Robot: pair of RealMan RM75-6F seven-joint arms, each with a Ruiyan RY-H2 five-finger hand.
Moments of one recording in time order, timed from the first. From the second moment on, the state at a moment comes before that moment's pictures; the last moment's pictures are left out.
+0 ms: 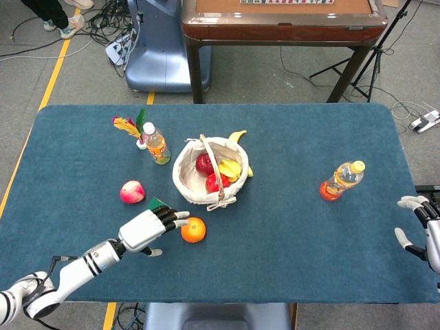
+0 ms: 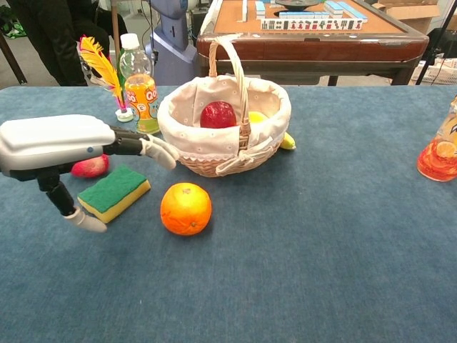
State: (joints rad) left arm -0.70 -1.32 -0.01 -1.50 1.84 0.98 -0.10; right arm 0.02 -1.00 0.10 -1.68 -1.50 1.58 0.03
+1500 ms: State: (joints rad) left arm -0.74 -1.49 -0.02 -1.36 1.66 1.07 -0.03; right arm 0.02 -1.00 0.10 -1.60 -1.49 1.55 0.11
